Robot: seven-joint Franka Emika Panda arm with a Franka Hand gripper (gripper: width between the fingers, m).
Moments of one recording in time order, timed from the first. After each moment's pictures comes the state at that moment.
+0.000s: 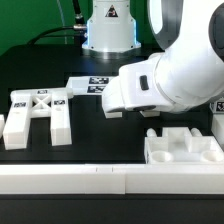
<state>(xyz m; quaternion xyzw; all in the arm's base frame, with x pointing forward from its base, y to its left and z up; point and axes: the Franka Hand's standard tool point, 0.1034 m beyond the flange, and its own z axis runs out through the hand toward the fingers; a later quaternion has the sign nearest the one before) 0.486 0.046 0.006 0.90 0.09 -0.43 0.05</state>
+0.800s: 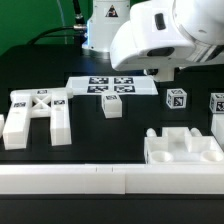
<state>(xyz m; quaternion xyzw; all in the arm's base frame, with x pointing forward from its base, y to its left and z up) 0.521 0.059 0.080 0.91 0.09 -0.39 0.04</state>
